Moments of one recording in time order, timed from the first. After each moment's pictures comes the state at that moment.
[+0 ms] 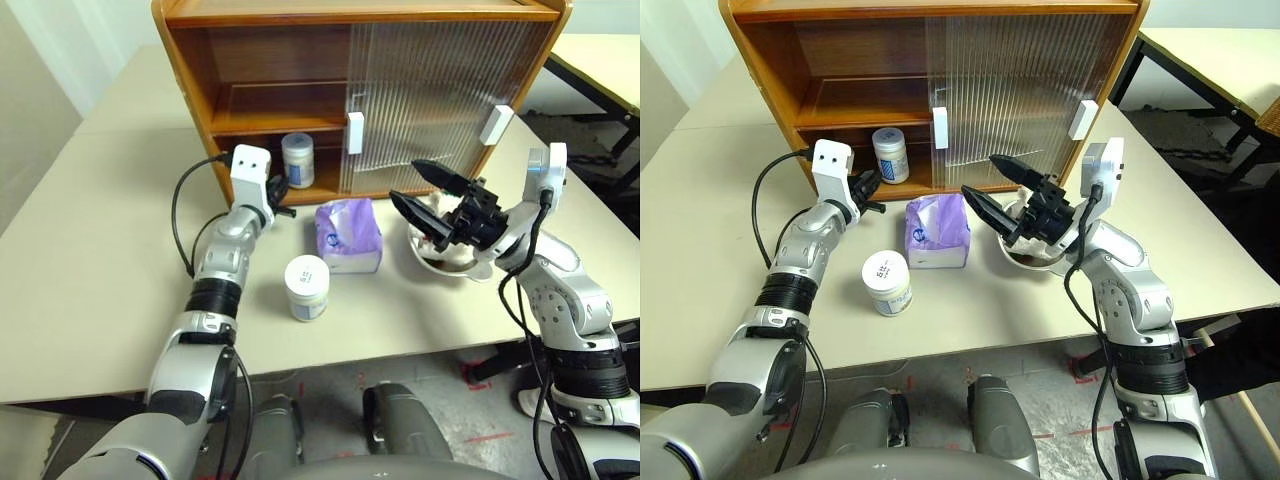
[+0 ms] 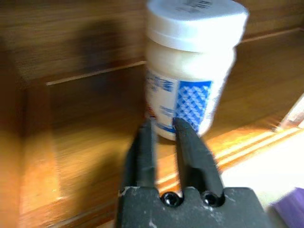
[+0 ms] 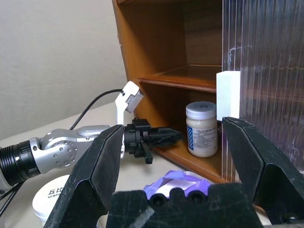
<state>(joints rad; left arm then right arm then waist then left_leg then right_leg) -0.70 0.18 0.10 0.66 -0.03 0.13 -0.24 -0.30 -0.37 -0.09 -0.19 0.59 0.25 0.82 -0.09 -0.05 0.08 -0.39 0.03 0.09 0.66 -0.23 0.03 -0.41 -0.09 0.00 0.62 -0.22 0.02</state>
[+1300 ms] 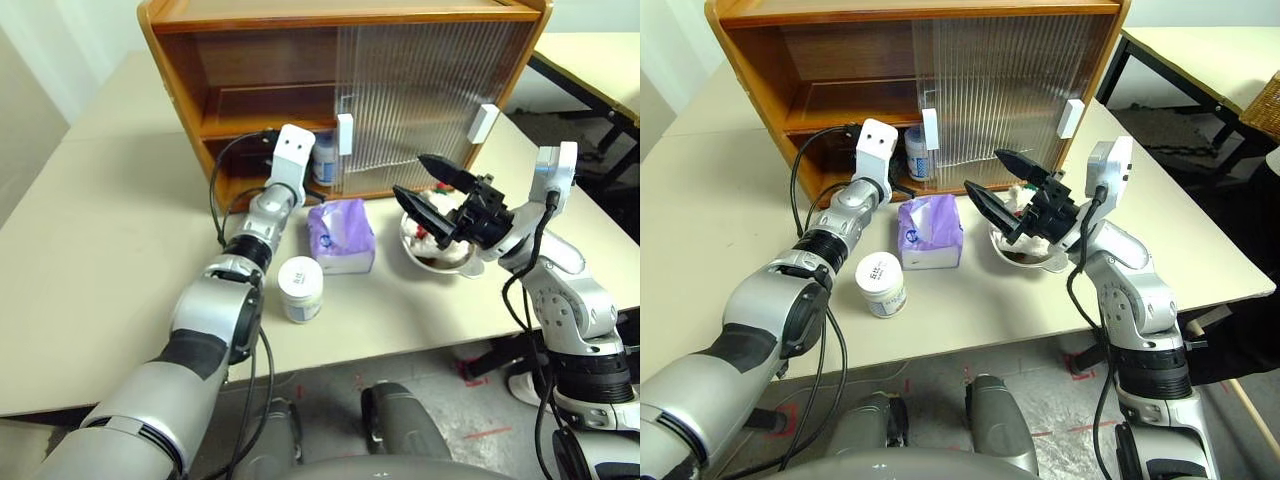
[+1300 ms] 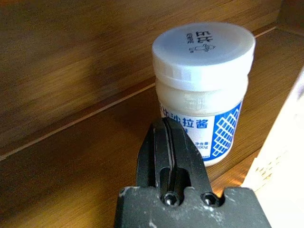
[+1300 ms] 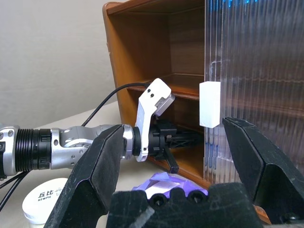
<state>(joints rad) -1.04 0.11 0.02 1.25 0.08 -0.16 -0.16 -0.28 -0.37 -0.09 -0.23 0.58 0.23 0.77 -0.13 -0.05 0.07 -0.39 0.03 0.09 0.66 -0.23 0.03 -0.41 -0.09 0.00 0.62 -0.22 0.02</state>
